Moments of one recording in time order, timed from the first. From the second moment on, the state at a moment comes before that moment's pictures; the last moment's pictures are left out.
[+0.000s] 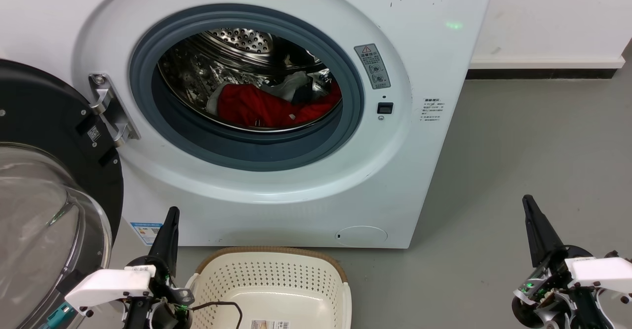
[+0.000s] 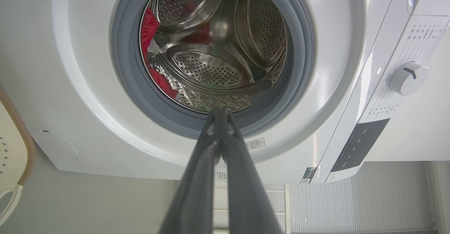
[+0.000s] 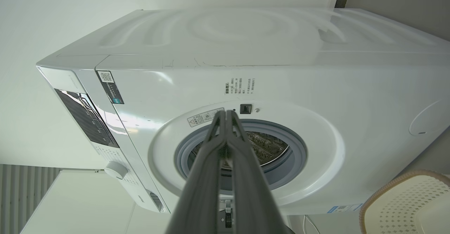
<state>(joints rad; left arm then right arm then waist) -0.11 0.05 0.11 0.25 -1.61 -0.13 0.11 -0.10 -0.05 -0.11 0.25 1.62 0.13 0.11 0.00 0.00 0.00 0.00</state>
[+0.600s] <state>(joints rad) -0.11 0.05 0.11 0.25 -1.61 -0.13 0.11 -0.10 -0.05 -0.11 0.25 1.62 0.13 0.11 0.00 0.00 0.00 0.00</state>
